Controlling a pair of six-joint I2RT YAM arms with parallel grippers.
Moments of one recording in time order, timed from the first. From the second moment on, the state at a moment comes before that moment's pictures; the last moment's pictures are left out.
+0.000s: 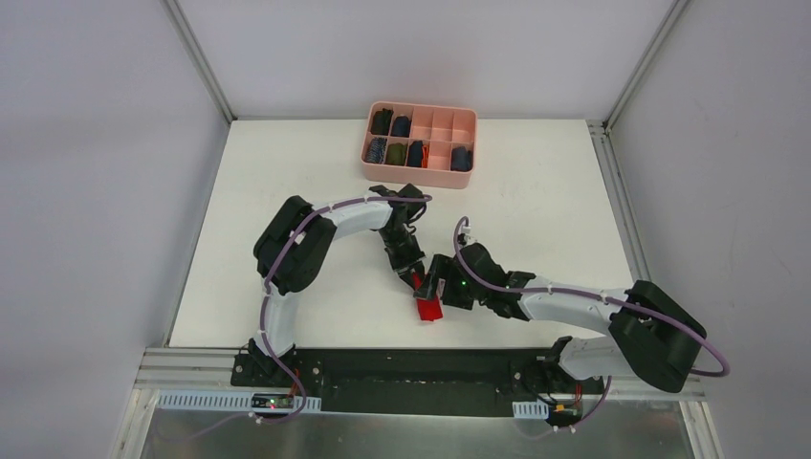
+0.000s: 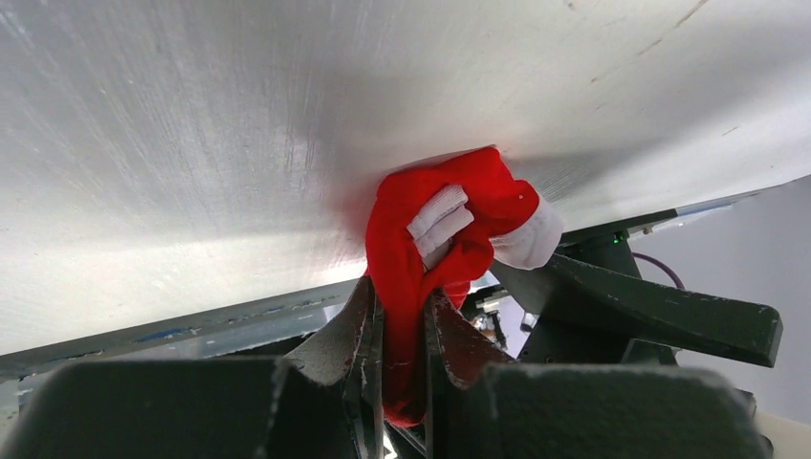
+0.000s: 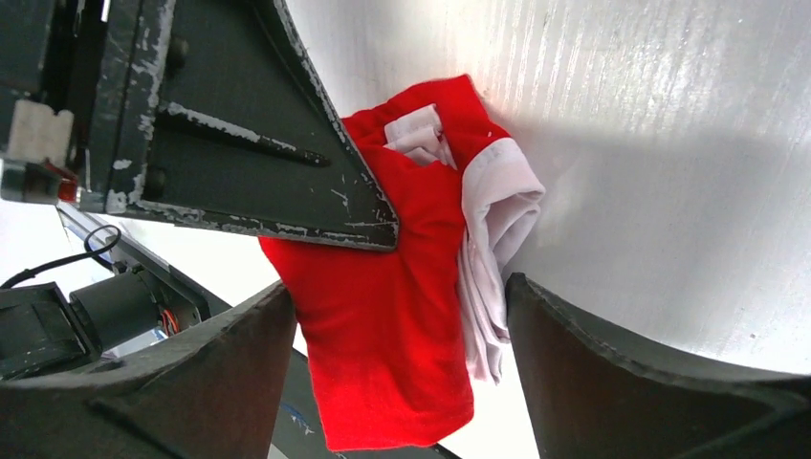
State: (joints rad) left arm -0.70 2.04 1.39 -0.88 0.50 -1.01; right arm 0.92 1.30 0.51 0.01 -0.04 1.00
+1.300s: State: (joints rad) left arm -0.71 2.03 1.46 -0.89 0.39 -1.00; right arm 0.85 1.30 0.44 0.13 -0.16 1.05
